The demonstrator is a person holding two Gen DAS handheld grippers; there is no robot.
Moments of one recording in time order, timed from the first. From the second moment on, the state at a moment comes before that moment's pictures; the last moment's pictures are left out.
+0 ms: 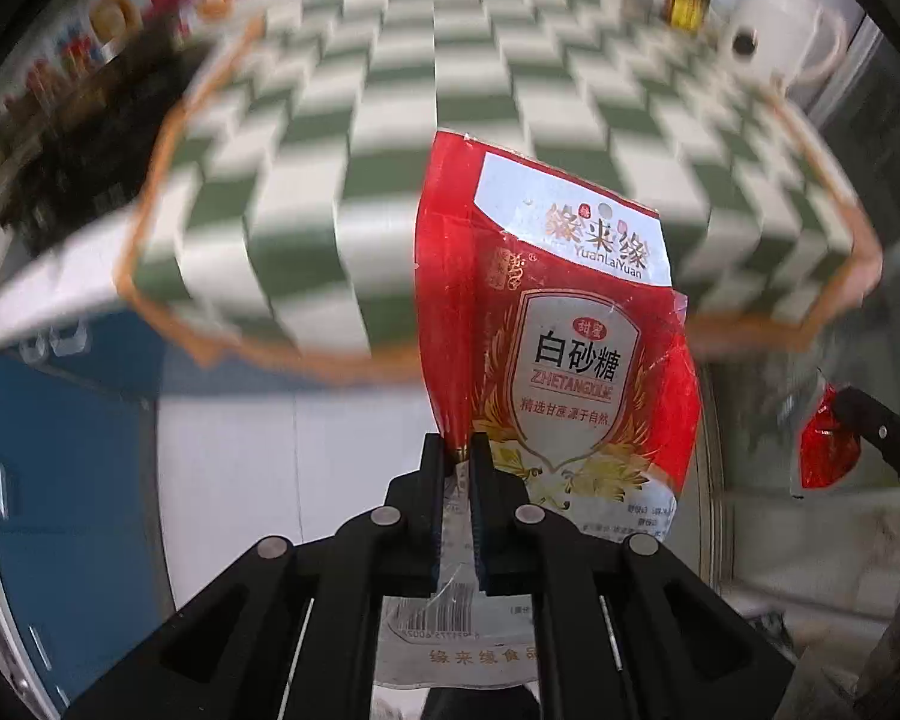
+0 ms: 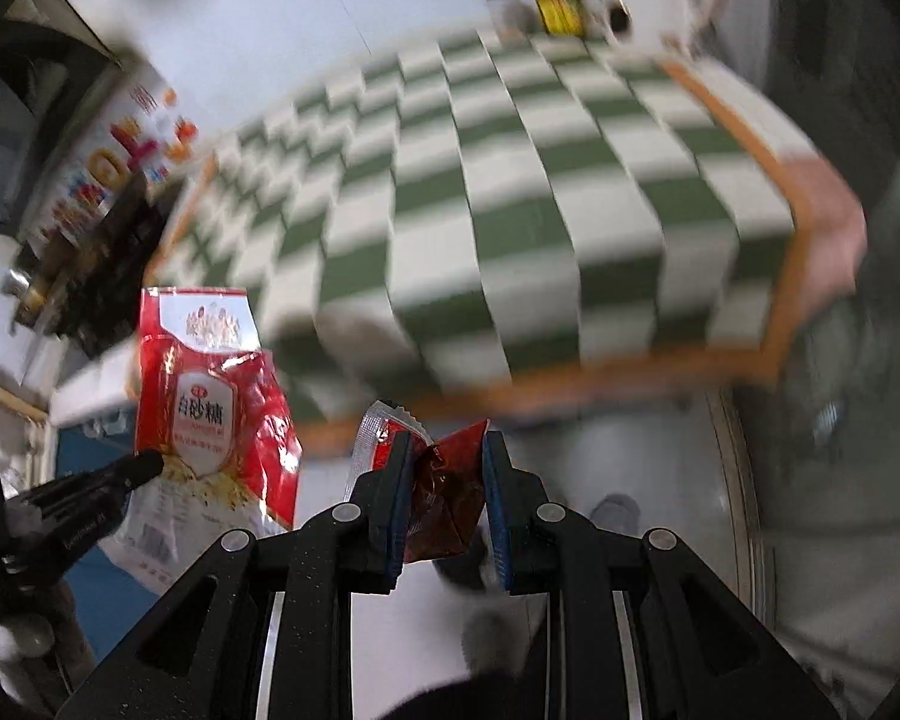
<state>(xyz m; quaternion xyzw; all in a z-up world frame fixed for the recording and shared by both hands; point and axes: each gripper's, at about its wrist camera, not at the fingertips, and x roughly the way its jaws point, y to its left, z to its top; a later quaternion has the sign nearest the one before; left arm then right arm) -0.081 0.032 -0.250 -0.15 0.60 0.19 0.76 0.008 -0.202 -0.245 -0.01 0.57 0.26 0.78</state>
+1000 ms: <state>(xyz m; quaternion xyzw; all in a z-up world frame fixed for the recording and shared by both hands) -0.068 0.010 -0.814 -0.26 0.77 0.18 0.56 -0.005 -0.161 -0.834 -0.05 0.77 0.22 0.60</state>
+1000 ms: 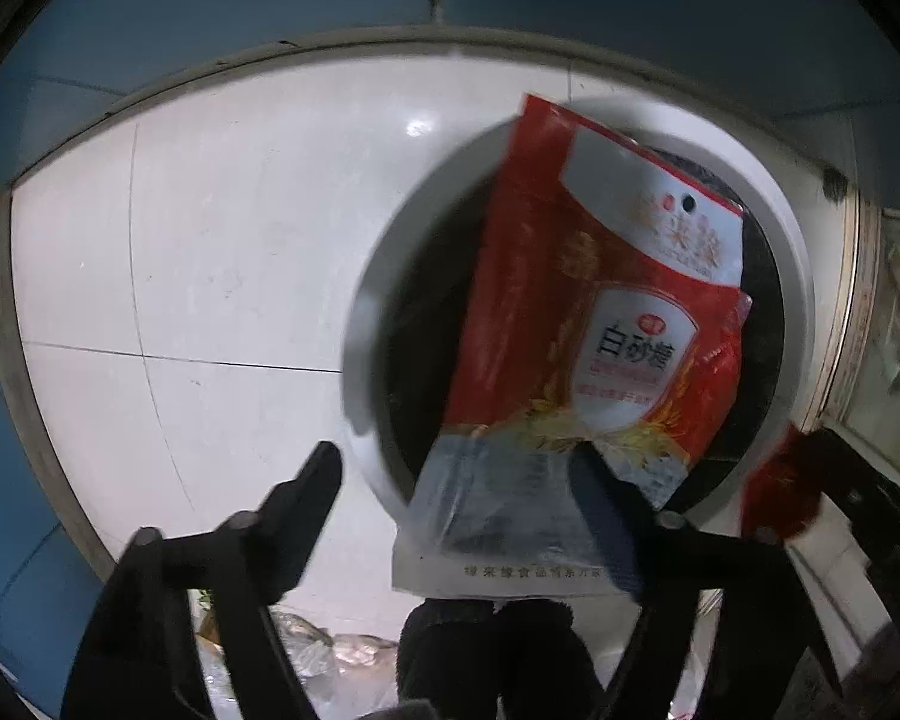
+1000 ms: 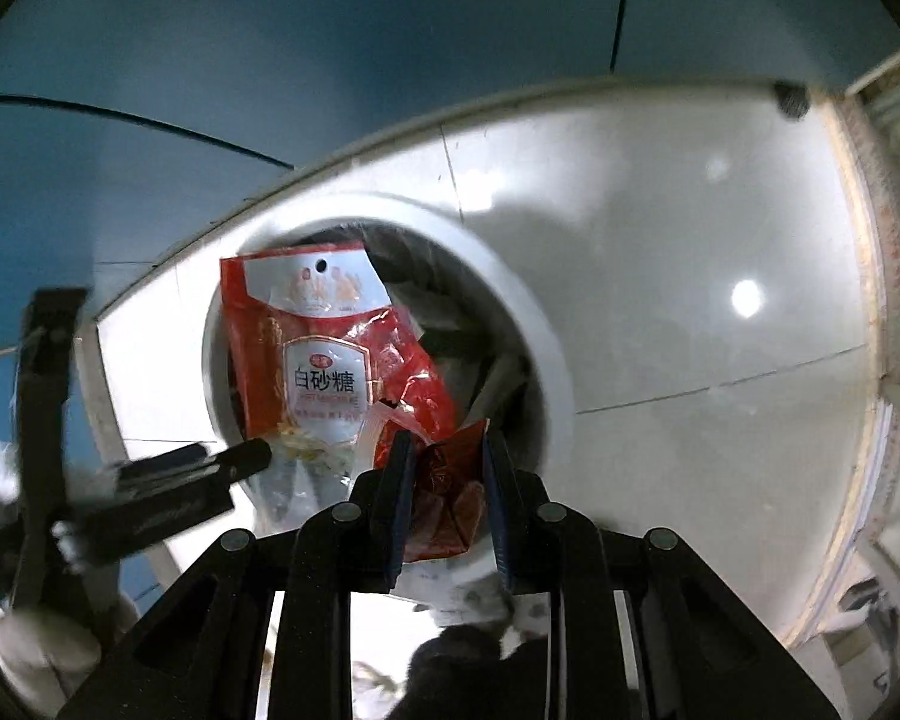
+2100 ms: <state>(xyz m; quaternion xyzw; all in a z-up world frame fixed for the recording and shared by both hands) -0.158 -0.037 -0.395 -0.21 0.64 0.23 0.71 -0.069 -0.218 -0.401 -0.15 0.64 0.26 0.71</state>
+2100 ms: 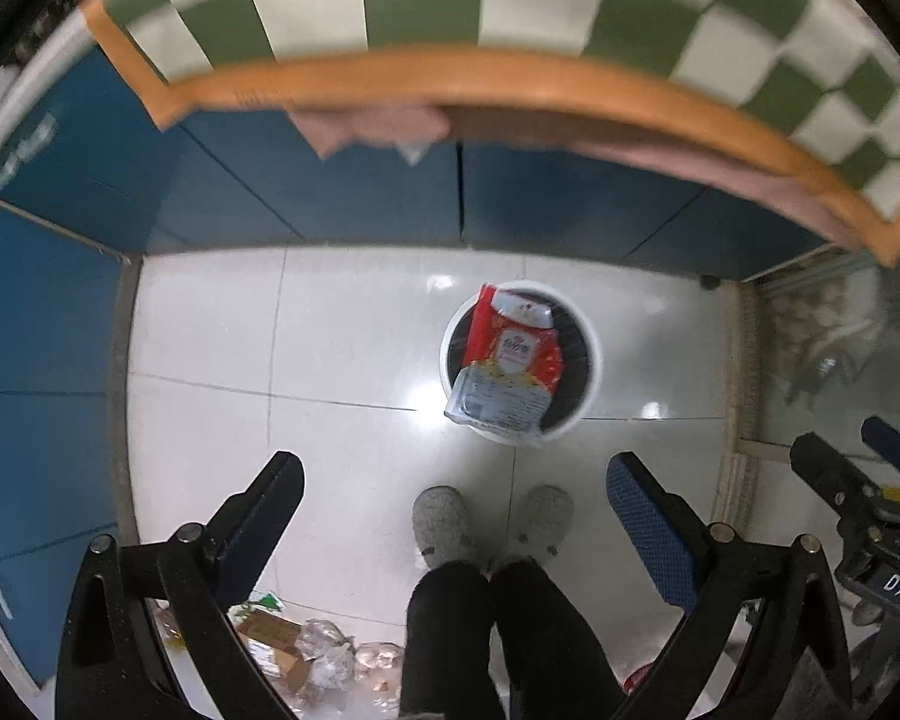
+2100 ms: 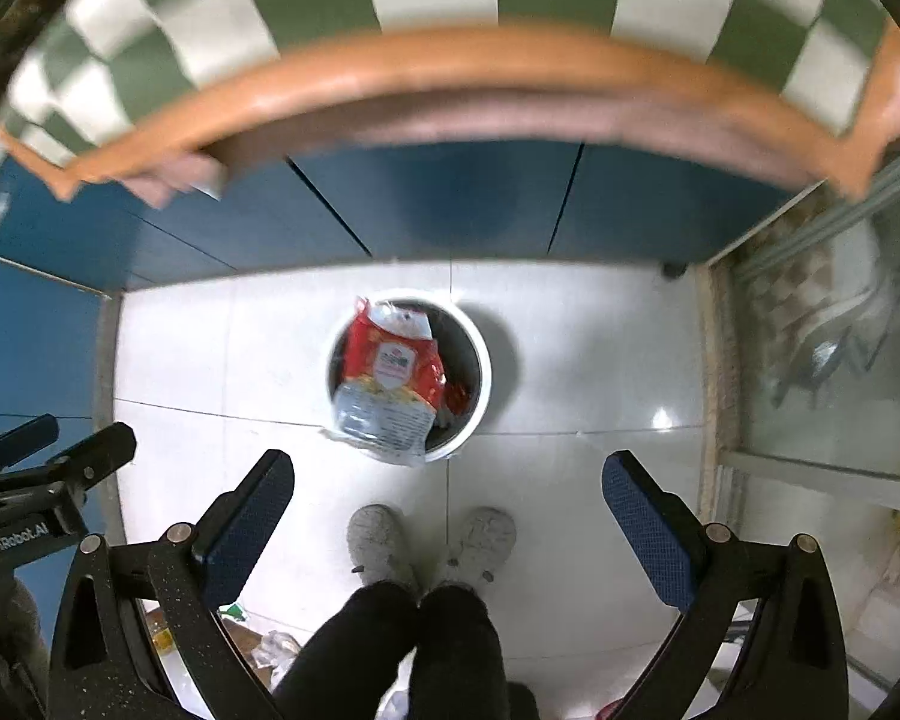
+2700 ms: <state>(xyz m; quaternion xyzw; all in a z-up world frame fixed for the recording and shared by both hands) -0.216 -0.070 -0.123 -0.28 0.53 0.10 0.80 -0.146 -0.285 -0.067 -0.03 0.59 0.34 0.73</state>
